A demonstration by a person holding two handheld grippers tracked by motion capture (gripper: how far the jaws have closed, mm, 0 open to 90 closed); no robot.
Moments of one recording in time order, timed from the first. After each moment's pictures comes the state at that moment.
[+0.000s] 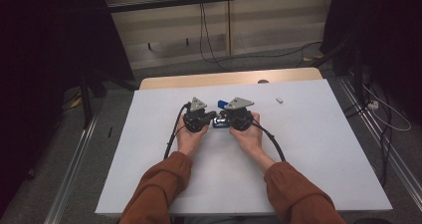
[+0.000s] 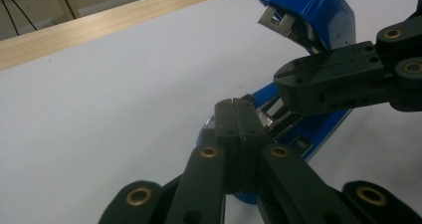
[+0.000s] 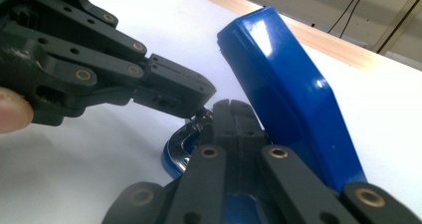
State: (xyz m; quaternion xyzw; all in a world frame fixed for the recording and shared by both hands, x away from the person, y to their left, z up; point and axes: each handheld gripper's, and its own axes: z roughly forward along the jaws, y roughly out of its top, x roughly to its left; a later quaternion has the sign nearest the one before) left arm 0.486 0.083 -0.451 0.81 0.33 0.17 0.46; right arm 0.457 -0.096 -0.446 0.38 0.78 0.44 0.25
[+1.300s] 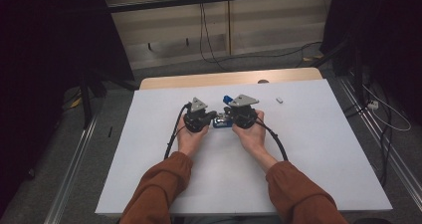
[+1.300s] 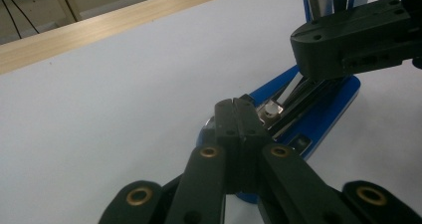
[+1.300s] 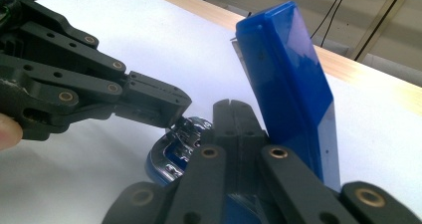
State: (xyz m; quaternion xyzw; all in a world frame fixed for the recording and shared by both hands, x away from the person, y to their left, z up) left arm 0.485 0.082 -0.452 0.81 0.32 0.18 0.46; right arm 0.455 -0.106 -0.436 0.40 0.76 0.44 0.27
